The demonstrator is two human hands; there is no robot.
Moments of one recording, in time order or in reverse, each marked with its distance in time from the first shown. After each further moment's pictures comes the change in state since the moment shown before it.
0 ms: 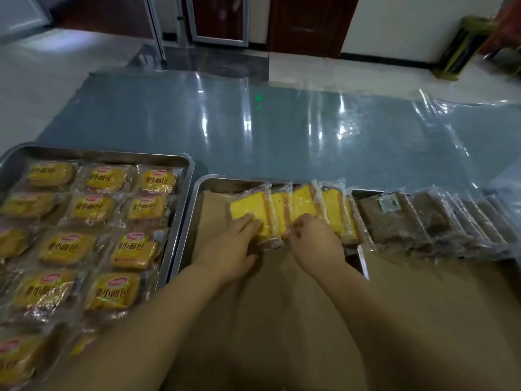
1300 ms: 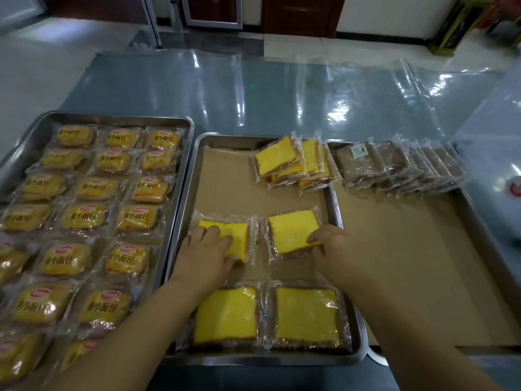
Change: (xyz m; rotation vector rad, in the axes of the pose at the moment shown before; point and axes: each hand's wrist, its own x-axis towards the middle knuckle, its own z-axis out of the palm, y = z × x) left_hand -0.162 0.039 0.029 0.331 0.056 -0.133; right_hand -0.154 0.098 -0.008 0.081 0.139 -0.382
